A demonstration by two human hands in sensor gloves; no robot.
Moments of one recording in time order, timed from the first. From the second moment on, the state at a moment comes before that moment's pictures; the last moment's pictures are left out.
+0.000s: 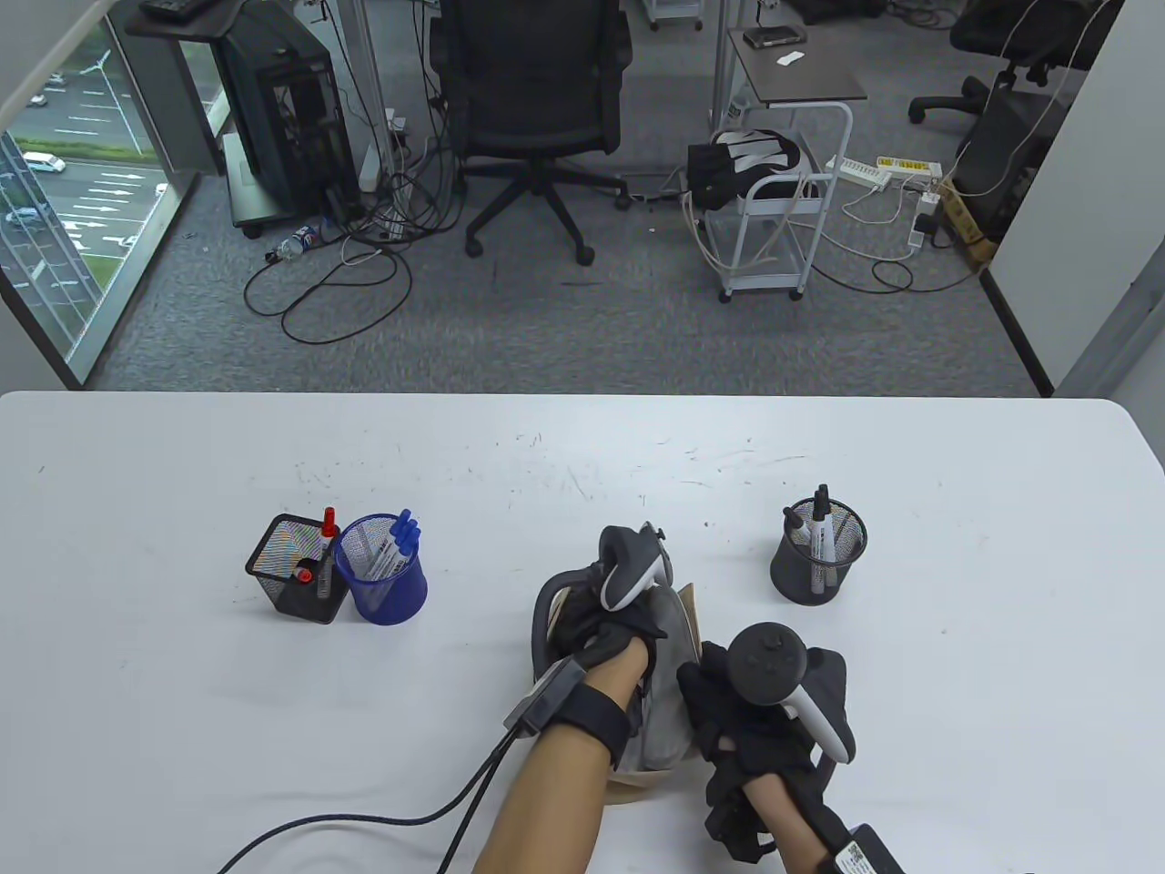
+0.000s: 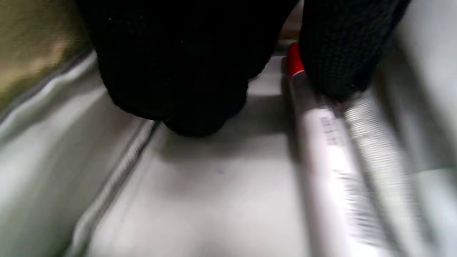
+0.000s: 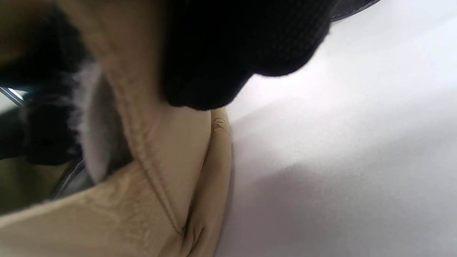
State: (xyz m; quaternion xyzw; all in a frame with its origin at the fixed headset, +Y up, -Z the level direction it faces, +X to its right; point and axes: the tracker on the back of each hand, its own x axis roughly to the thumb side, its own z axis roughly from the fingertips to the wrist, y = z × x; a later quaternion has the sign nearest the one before) left_hand 0.010 -0.746 -0.423 -0.27 0.11 -0.11 0.95; right_hand 0.147 -0.721 -0.306 0.00 0.14 0.95 0.29
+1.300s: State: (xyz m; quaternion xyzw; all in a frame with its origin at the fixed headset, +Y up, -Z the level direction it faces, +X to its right) left_hand -0.342 -0.594 -0.377 0.08 0.28 0.28 0.91; right_hand 0.147 -0.719 -0.305 0.00 0.14 0.95 0.29
